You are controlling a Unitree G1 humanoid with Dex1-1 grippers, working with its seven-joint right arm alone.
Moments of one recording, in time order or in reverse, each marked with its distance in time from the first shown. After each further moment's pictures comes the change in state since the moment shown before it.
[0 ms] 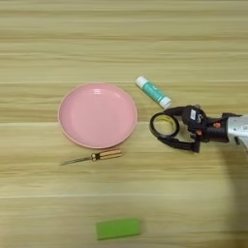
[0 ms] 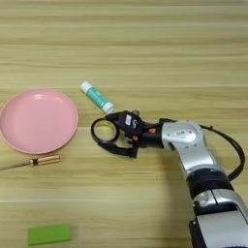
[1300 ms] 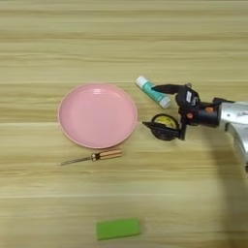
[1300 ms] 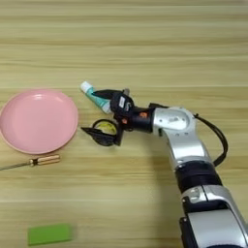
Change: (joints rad) arm -0.011 0.076 -0.042 -0.208 0.149 0.110 0.038
